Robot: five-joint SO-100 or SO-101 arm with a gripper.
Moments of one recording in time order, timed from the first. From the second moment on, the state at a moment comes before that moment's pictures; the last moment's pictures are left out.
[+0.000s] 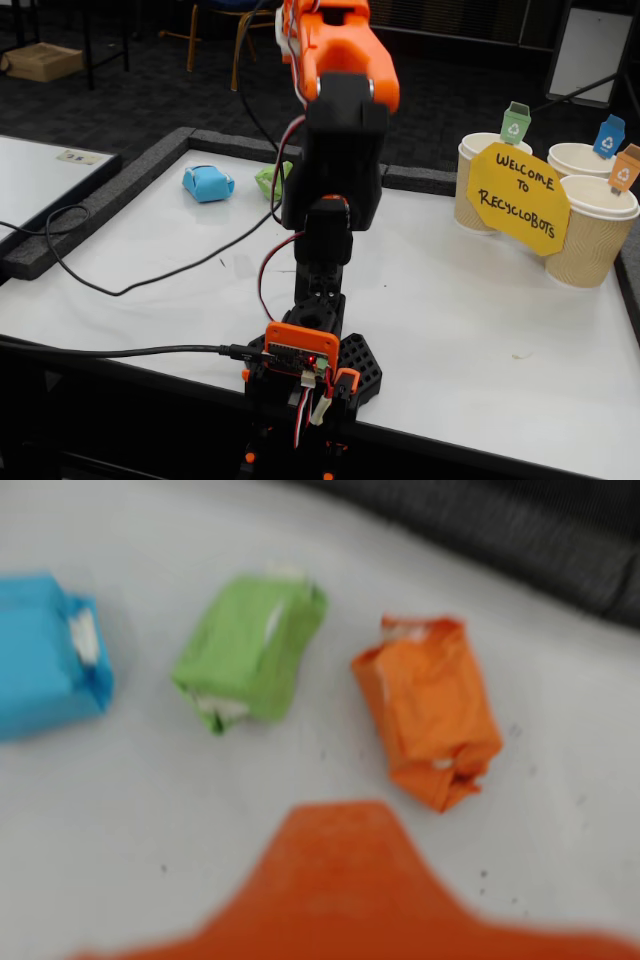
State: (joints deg) arm -20.9 119.5 109.6 71.7 -7.5
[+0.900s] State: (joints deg) arm -18.2 87.2 87.2 75.5 27.2
